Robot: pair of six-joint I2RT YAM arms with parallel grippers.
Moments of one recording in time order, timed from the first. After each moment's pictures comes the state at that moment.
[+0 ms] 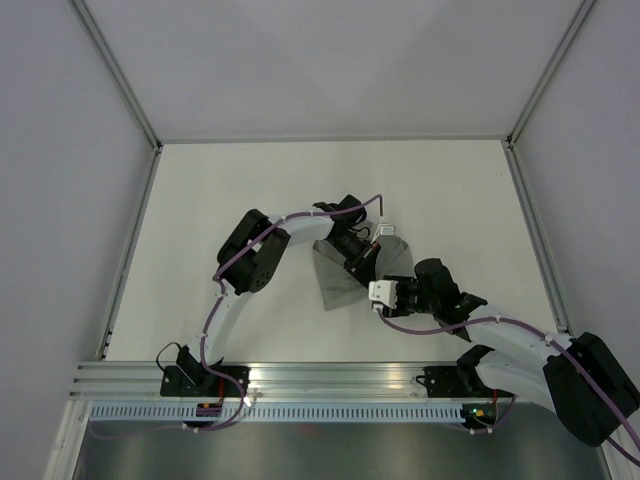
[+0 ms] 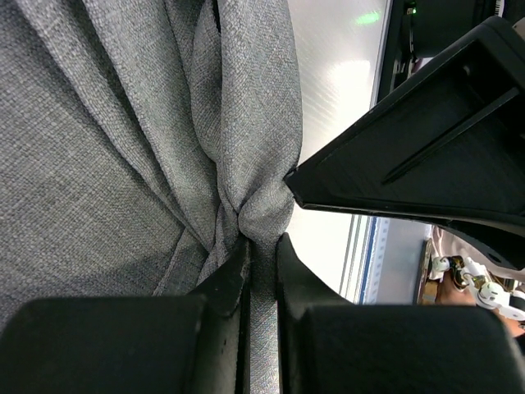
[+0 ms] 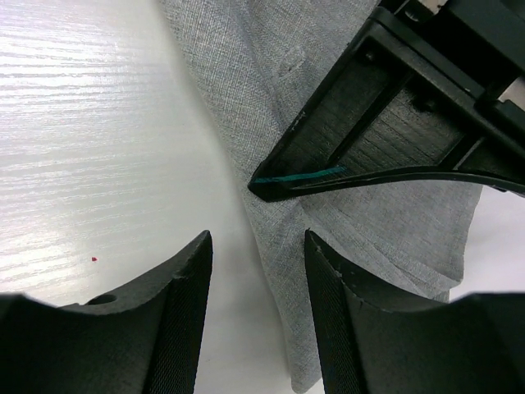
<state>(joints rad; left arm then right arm) -0.73 2.35 1.68 -0.64 1.06 0.13 0.58 1.04 0.28 0.06 -0.40 -0.90</state>
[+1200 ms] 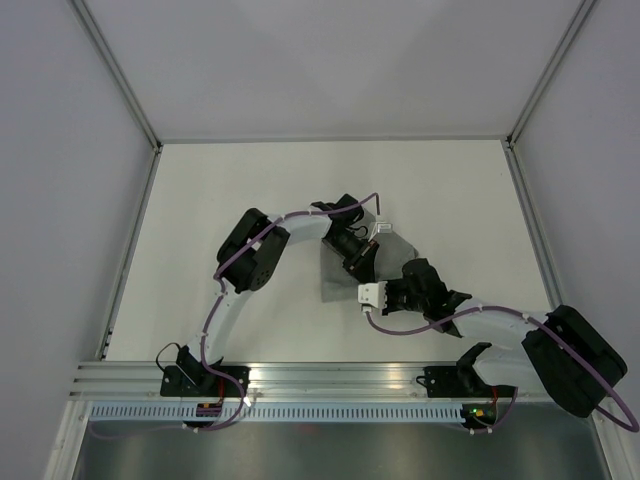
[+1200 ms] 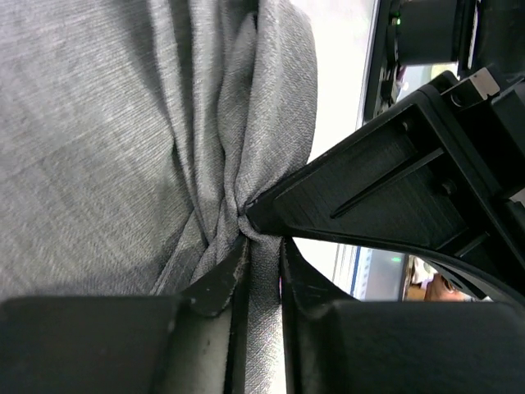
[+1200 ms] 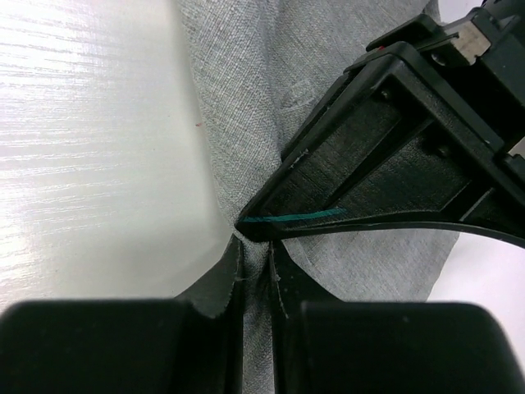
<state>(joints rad) -0.72 2.36 1.68 -0.64 1.10 0.11 0.65 1.21 0.29 0.25 -0.29 -0.97</state>
